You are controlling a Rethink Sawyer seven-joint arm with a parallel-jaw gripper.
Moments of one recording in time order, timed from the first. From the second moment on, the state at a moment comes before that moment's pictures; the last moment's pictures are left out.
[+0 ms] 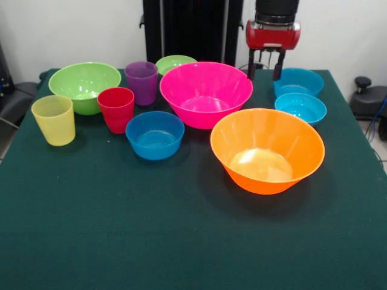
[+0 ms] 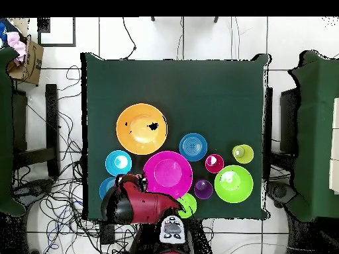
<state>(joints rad) -0.03 -0.71 -0.02 2.20 0.02 -0.09 1.72</state>
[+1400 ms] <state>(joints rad) -0.38 -1.15 -0.02 2.22 -0.08 0.32 1.72</state>
